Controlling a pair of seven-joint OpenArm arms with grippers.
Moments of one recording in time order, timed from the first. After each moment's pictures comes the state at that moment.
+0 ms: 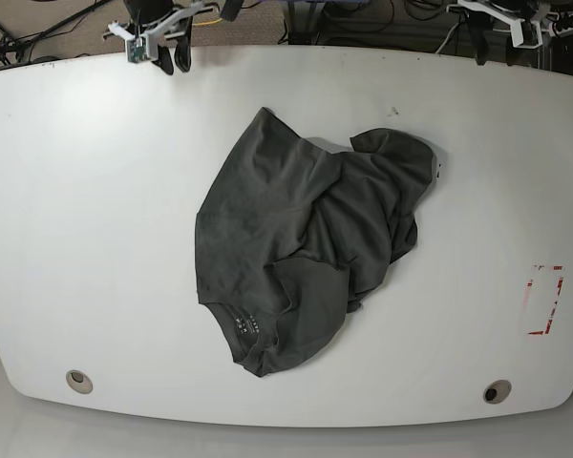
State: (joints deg) left arm 64.3 -15.3 -16.4 113.2 -21.8 -3.6 -3.3; right arm -49.3 -6.5 23.0 112.8 4.9 34.3 -12.5
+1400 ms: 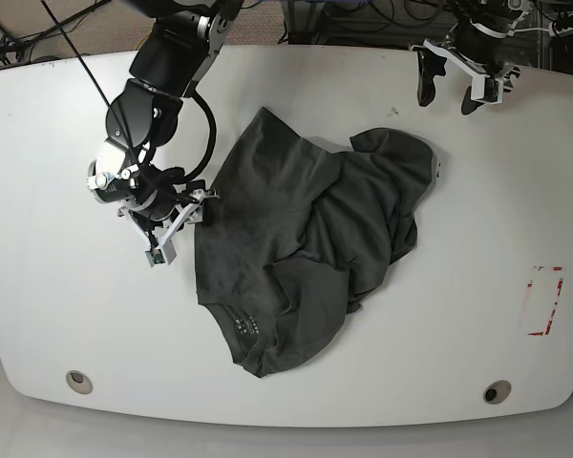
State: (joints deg) left arm 47.7 -15.6 -10.9 113.1 -21.5 -14.6 13.4; right arm 11.5 -6.5 29.7 85.4 6.5 40.7 -63.5
